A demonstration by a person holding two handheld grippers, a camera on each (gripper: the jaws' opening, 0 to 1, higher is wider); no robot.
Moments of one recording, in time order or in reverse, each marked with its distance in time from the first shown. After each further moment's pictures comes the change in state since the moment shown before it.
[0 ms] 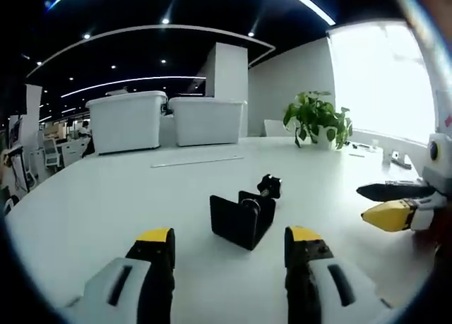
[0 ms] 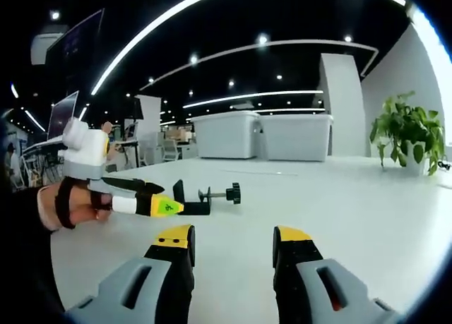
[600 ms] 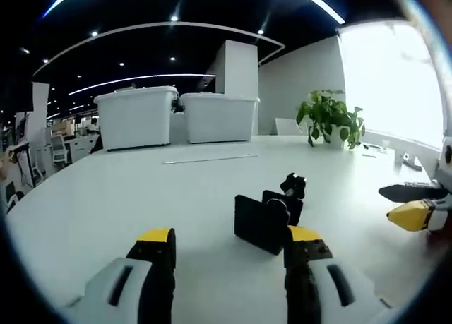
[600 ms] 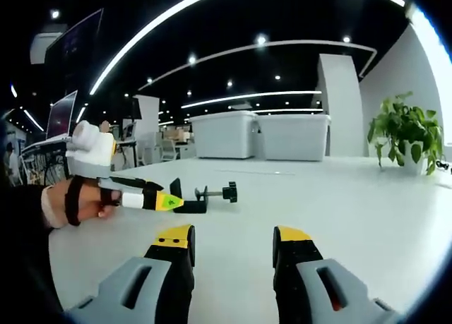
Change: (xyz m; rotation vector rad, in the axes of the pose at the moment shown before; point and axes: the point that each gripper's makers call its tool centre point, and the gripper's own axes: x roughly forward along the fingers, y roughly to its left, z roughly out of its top) left arm 0.007 0.024 -0.004 -0.007 0.005 0.061; right arm -0.003 -0.005 -0.002 -0.002 -0.001 -0.012
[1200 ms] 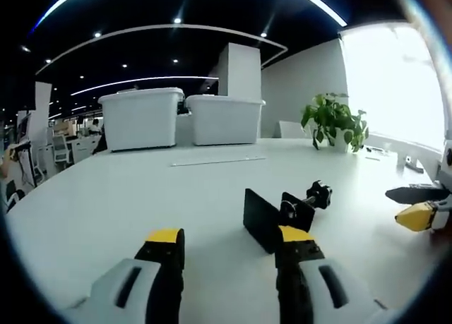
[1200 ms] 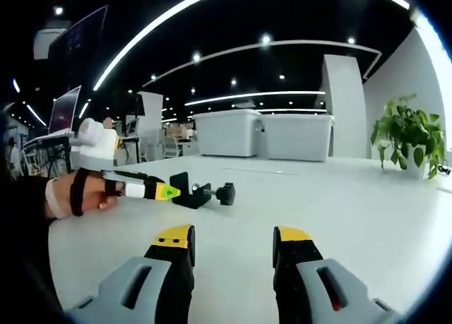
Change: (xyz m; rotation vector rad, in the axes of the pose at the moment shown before) left arm 0.002 0.025 0.000 -0.017 -0.014 0.006; right arm 0.001 0.004 -0.004 -0.027 0.011 0.021
